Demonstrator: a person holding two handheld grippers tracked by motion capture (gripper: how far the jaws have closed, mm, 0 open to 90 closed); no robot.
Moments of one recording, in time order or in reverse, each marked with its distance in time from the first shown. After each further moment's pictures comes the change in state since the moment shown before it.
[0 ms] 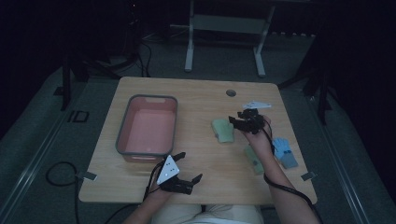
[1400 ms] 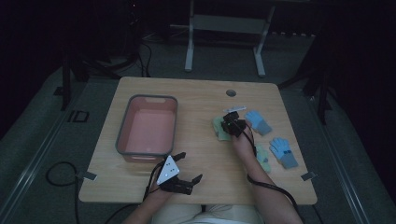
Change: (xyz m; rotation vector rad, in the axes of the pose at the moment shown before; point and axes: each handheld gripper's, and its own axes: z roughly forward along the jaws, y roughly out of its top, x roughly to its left) left arm 0.000 0.000 0.000 0.000 -0.008 0.006; right arm 0.028 -0.014 0.067 0.188 -0.096 -0.003
